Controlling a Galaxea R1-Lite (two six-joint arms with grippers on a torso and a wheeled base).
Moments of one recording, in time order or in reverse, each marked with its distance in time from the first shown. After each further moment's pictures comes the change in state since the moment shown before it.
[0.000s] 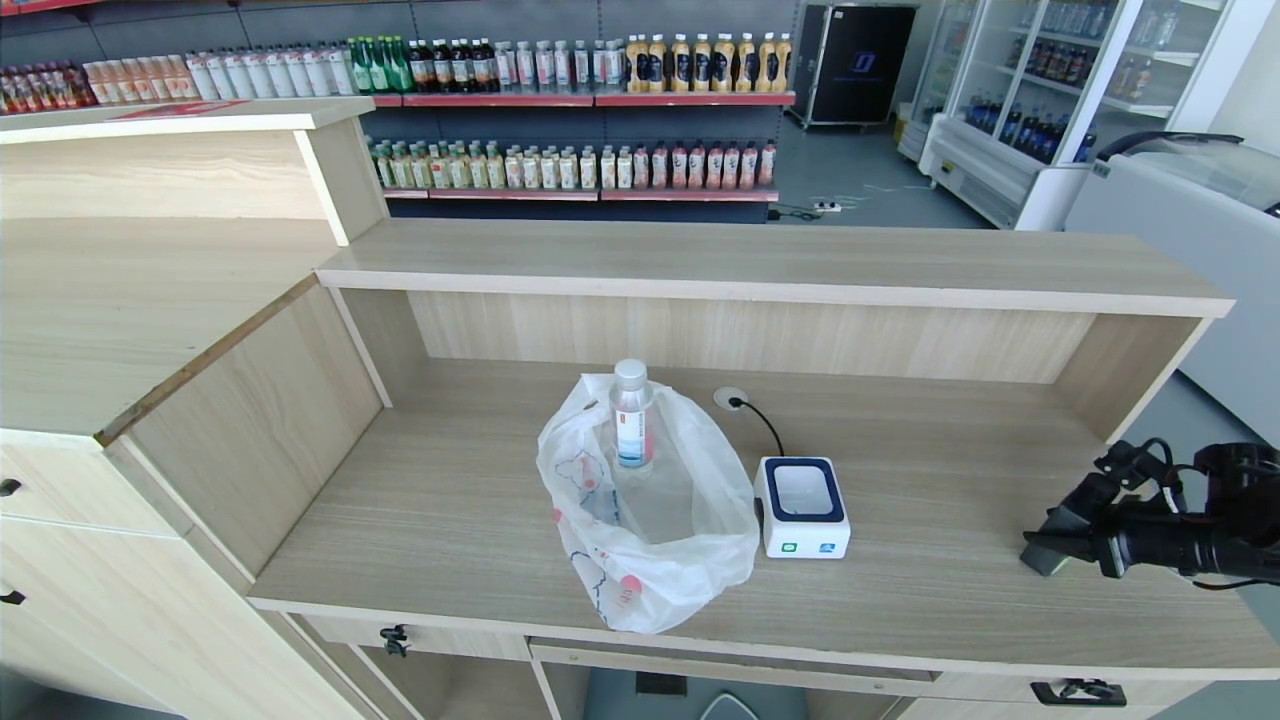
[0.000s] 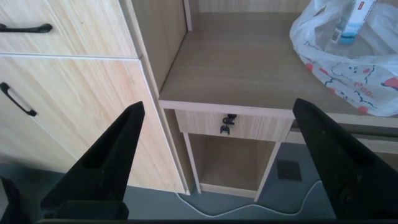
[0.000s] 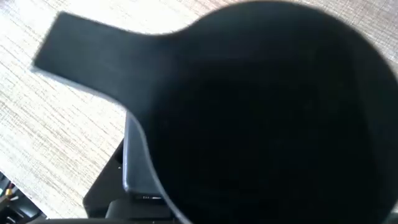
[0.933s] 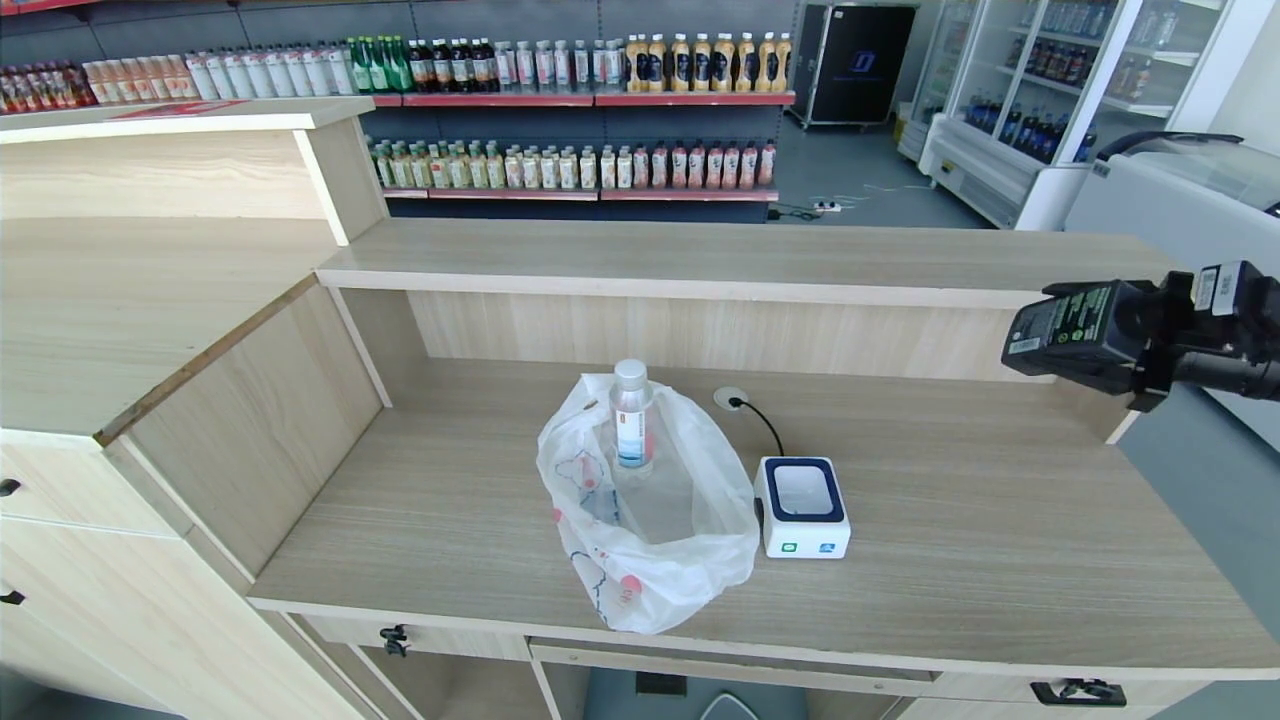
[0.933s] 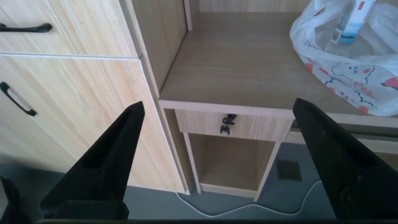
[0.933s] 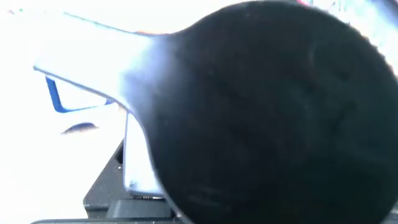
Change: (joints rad) left arm 0.000 0.000 0.000 0.000 0.000 0.000; right arm 0.204 -0.505 0.009 -0.237 0.400 -0.216
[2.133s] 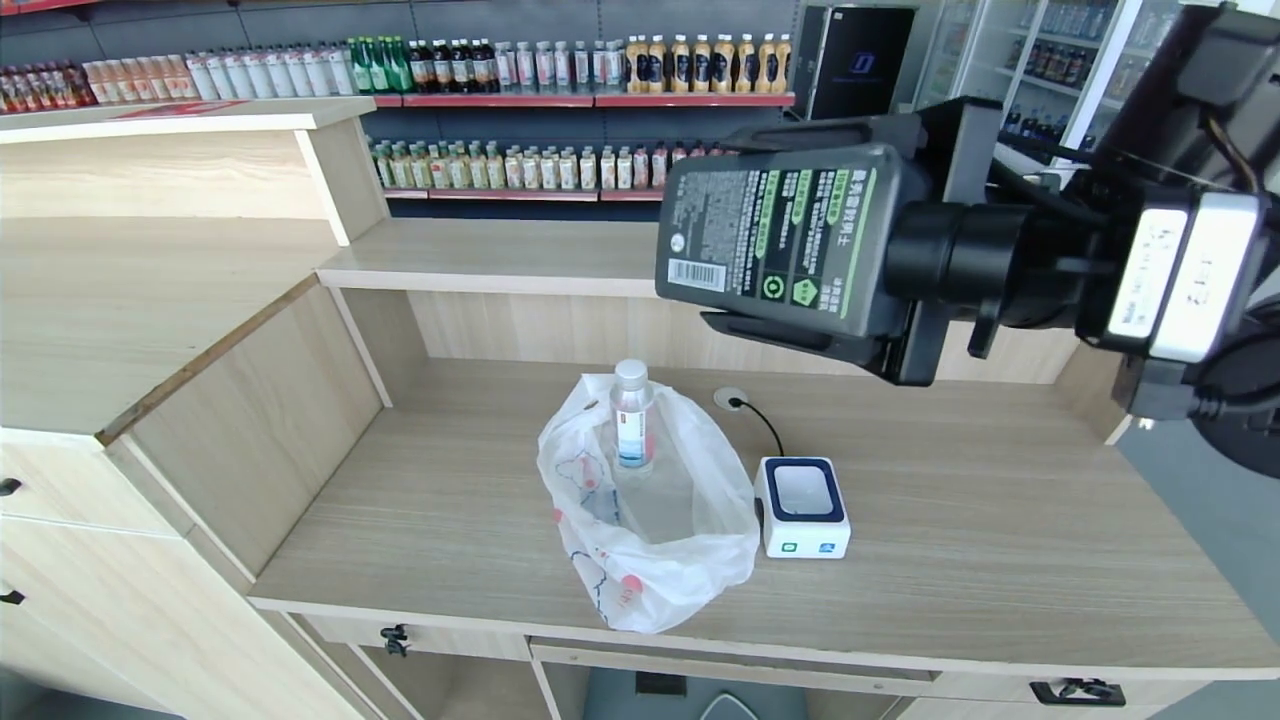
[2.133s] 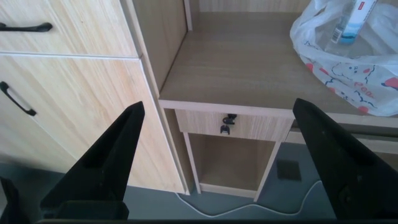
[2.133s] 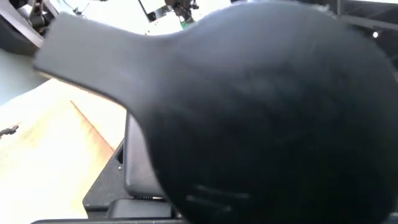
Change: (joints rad) left arm 0.000 0.000 0.000 0.000 0.000 0.000; right arm 0.905 -0.172 -0.042 -0.273 -0.162 -0.067
